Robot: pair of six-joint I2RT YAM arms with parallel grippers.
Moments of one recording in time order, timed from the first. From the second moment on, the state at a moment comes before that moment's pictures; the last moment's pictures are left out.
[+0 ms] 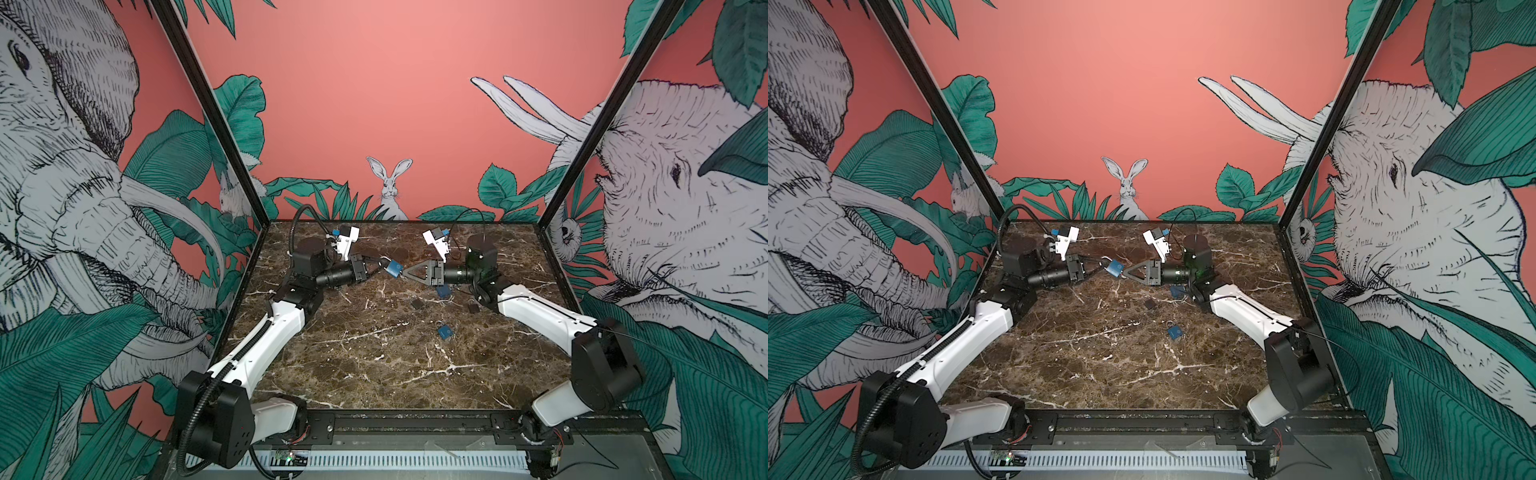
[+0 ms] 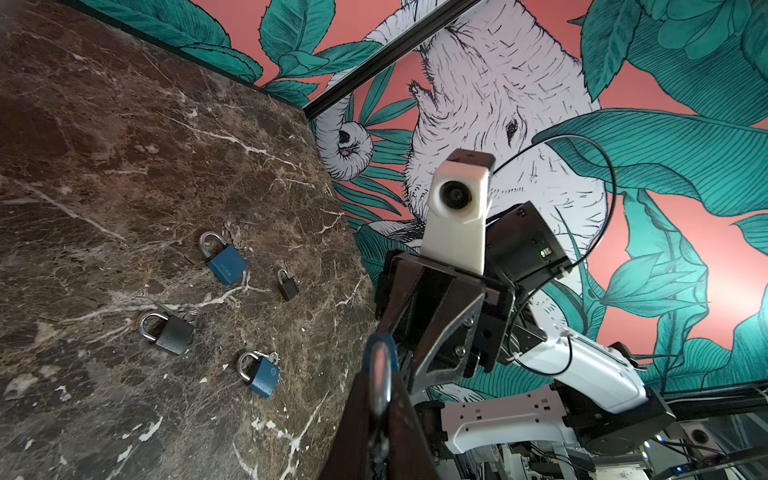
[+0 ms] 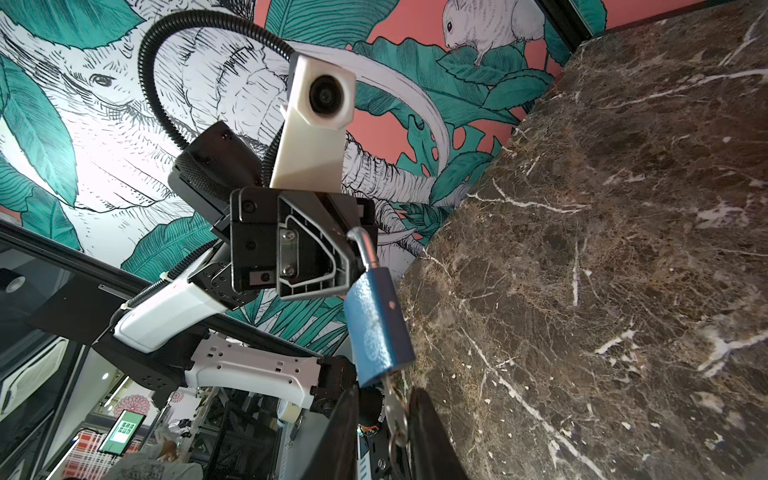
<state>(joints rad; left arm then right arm) -0.32 1.24 0.92 0.10 0.88 -0.85 0.51 1.54 1.04 0.34 -1.02 0.75</state>
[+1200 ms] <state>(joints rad) -0.27 1.22 0.92 0.12 0.91 -0.91 0.49 1.54 1.00 0.45 -1.04 0.80</state>
